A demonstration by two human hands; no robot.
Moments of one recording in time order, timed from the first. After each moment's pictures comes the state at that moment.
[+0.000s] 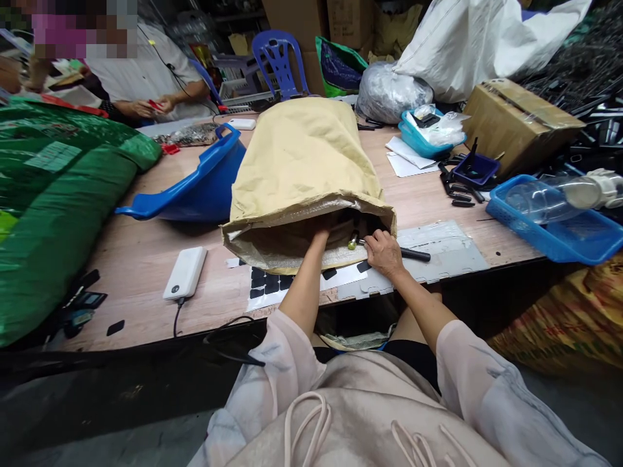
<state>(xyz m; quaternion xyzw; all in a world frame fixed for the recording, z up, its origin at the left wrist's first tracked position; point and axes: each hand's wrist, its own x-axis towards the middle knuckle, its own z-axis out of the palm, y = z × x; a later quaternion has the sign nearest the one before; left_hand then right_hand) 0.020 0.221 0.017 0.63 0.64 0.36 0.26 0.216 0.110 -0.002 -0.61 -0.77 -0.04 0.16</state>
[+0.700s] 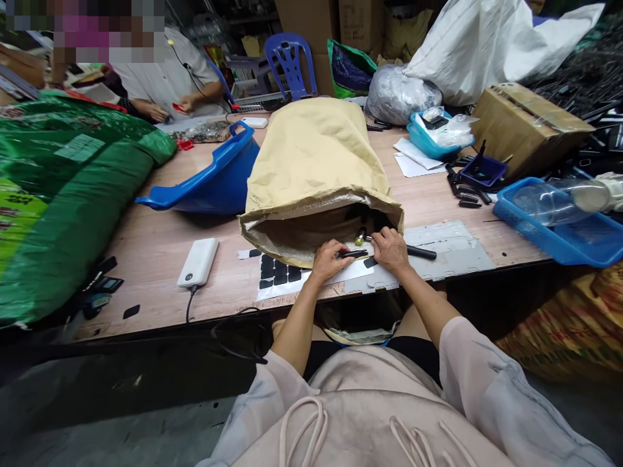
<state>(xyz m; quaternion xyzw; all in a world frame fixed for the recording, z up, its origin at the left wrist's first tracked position) -0.012 0.121 -0.014 0.78 0.51 0.28 0.24 0.217 0.111 -0.005 -0.61 -0.77 -0.06 0.17</state>
